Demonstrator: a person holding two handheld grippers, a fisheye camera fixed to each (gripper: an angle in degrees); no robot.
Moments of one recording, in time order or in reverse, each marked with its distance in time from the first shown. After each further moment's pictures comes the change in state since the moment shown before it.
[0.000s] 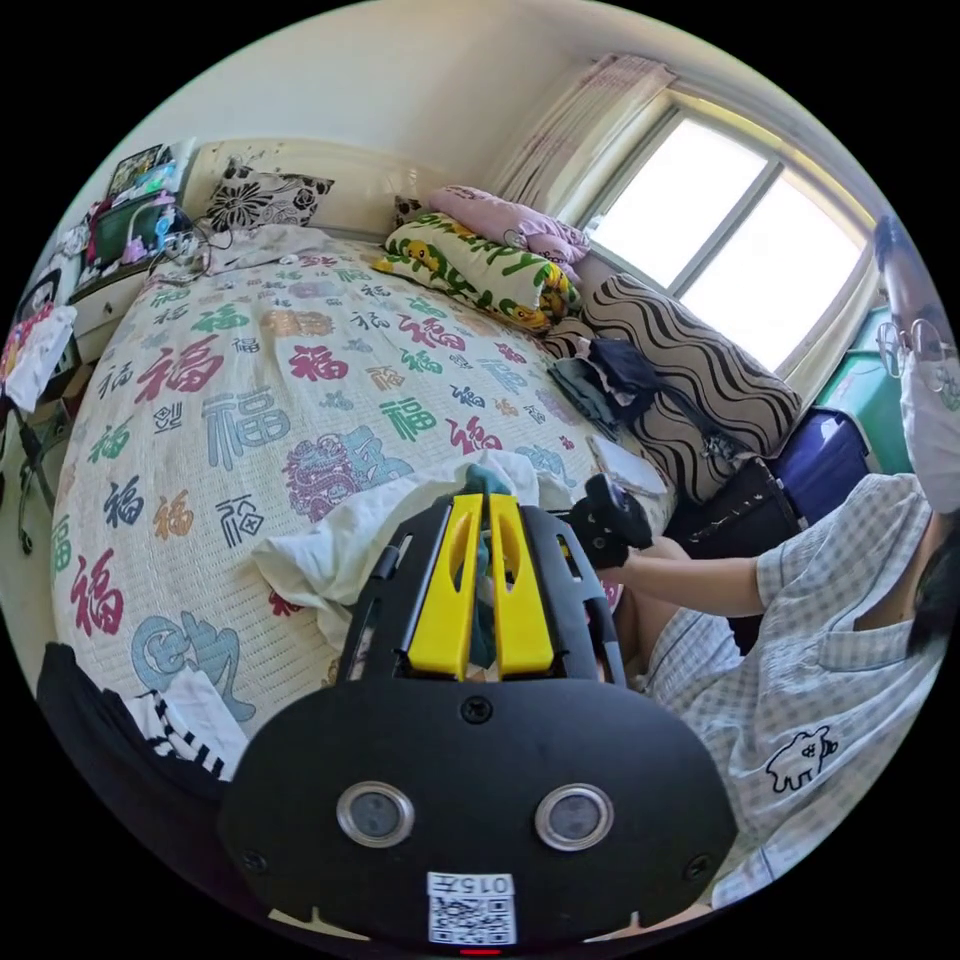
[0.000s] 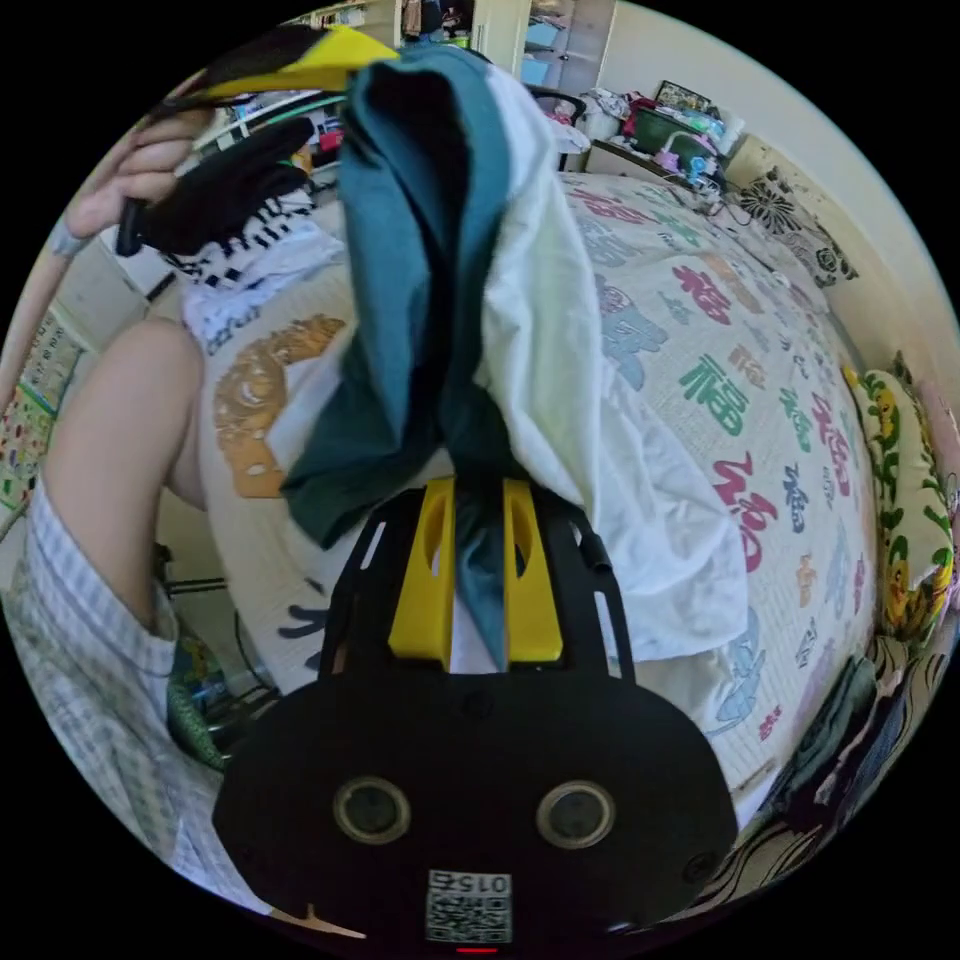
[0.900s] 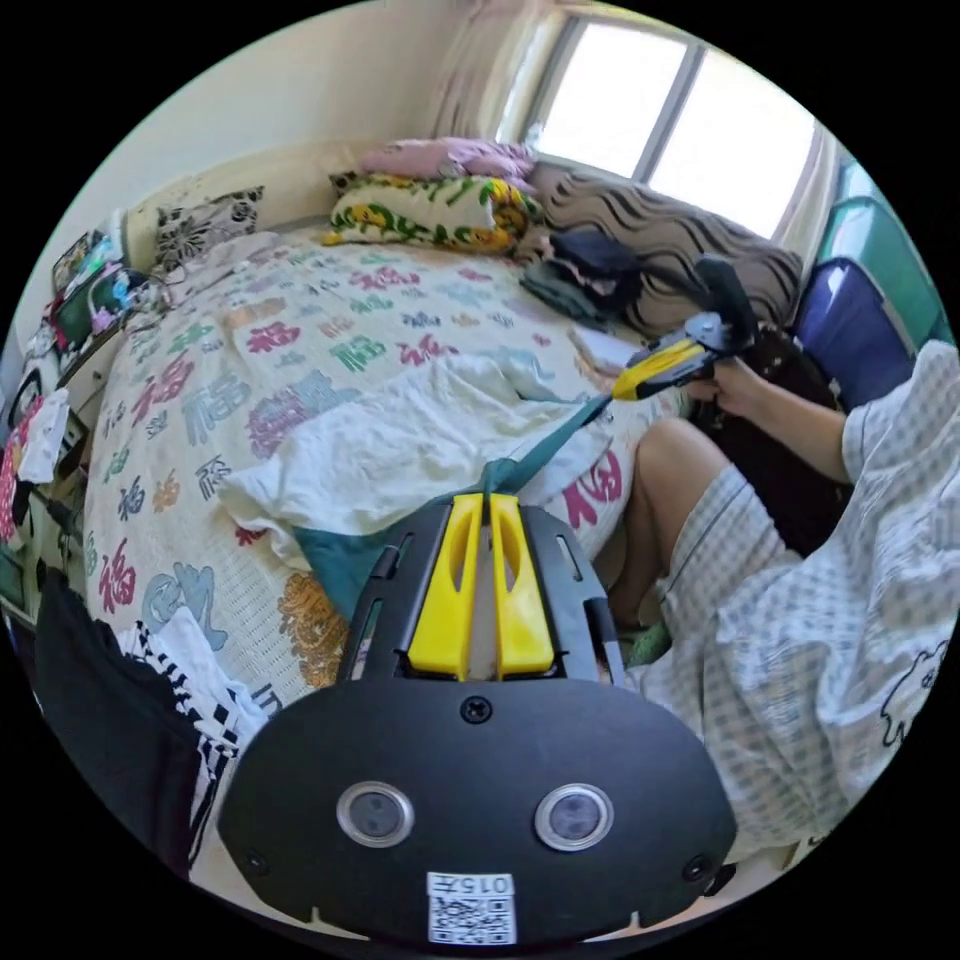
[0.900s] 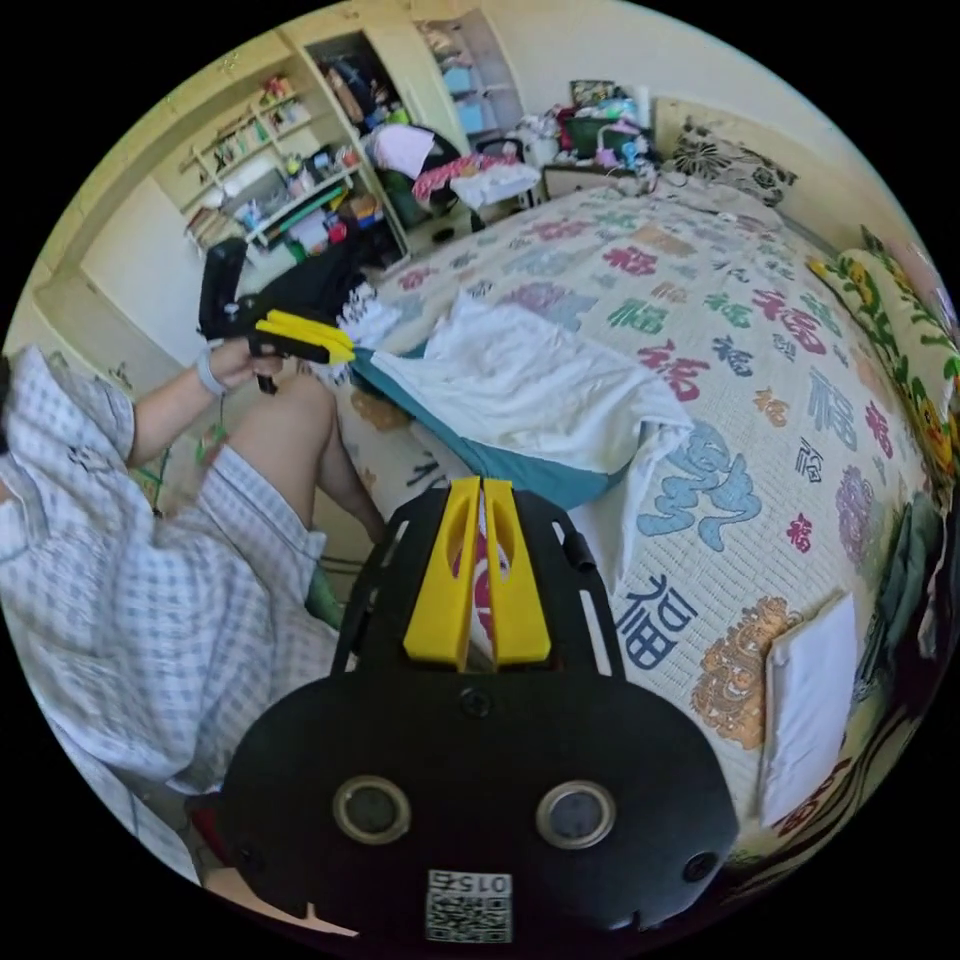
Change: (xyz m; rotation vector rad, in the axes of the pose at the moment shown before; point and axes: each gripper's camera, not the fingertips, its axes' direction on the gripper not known) left arm 0.198 0.081 0.111 -0.161 -0.145 0.211; right arm 0.000 0.094 -0.155 0.151 -0.266 0.204
